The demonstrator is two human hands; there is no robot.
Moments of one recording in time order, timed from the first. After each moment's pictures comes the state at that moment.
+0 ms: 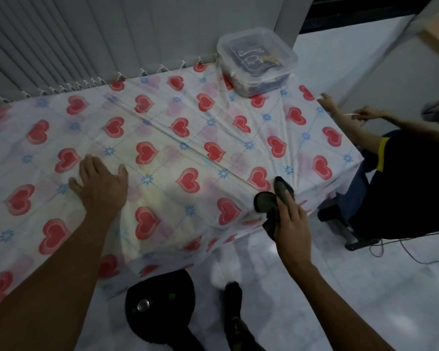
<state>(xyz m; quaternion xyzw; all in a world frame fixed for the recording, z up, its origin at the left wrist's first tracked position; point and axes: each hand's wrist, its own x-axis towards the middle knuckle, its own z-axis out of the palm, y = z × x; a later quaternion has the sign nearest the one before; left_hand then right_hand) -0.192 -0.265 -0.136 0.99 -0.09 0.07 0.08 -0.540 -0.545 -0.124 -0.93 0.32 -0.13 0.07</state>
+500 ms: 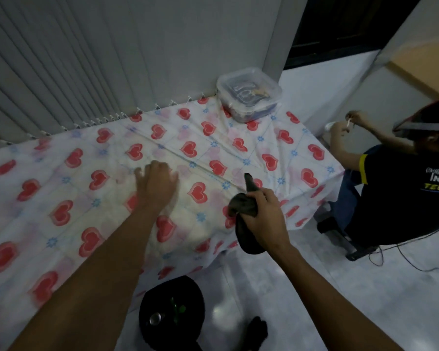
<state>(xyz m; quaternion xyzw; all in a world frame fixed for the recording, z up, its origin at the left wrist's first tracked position) -0.238 -0.327 -0.026 0.96 -0.28 0.03 0.03 -0.487 -0.489 -0.008 -0.90 0.30 -0.13 0.29</state>
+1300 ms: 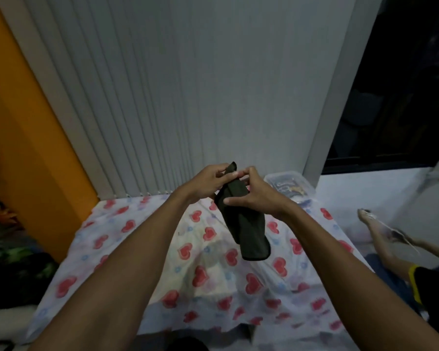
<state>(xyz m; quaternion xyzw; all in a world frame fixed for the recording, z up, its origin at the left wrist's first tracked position) -0.318 -0.325 0.297 0.78 -0.33 -0.18 0.50 -0.418 -0.485 0.290 -0.88 0.02 -0.01 0.47</state>
